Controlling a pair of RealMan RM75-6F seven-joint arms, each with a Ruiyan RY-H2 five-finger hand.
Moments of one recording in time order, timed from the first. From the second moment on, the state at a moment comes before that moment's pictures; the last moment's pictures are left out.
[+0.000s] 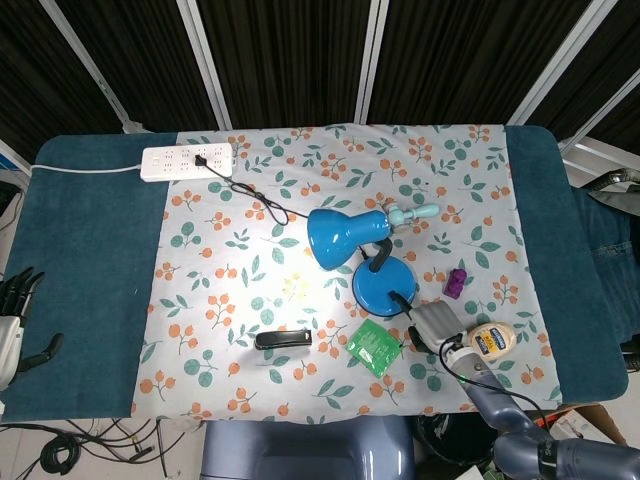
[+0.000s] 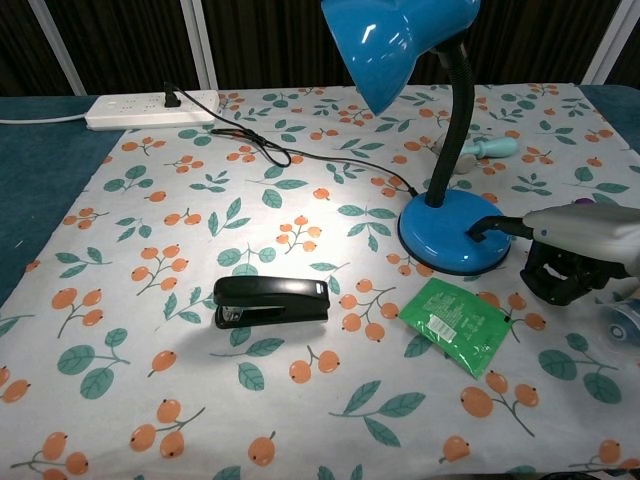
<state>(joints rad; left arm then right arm) -0.08 -1.11 -0.06 -1.66 1.43 1.46 0.03 0.61 -1.42 0.04 -1.60 -1.07 0.90 -0.40</state>
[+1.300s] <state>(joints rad) -0.08 -1.11 -0.06 -1.65 1.43 1.46 0.03 0.64 -1.43 0.03 -1.56 -1.00 0.86 -0.43</state>
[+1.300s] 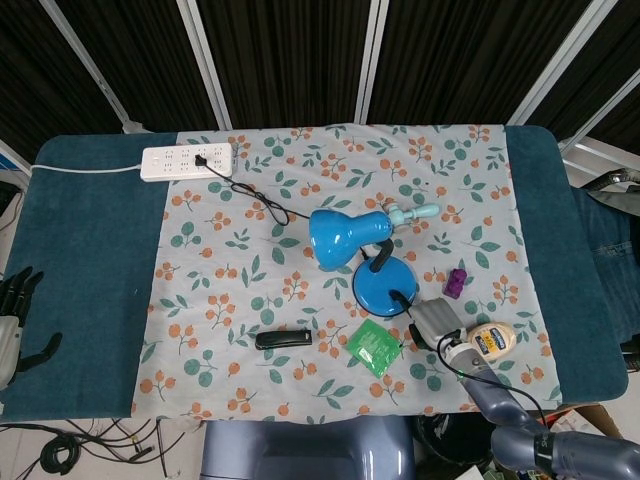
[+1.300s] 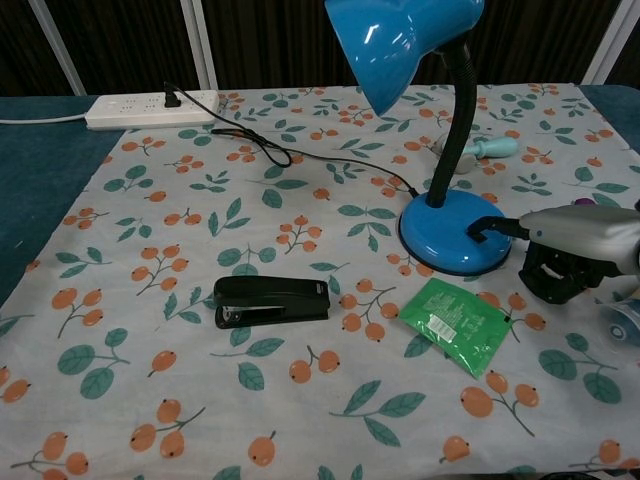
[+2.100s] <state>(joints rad) -0.08 -1.11 -0.06 -1.65 1.44 1.47 0.04 0.55 -1.23 0.08 -1.82 -1.12 1.10 -0.38</state>
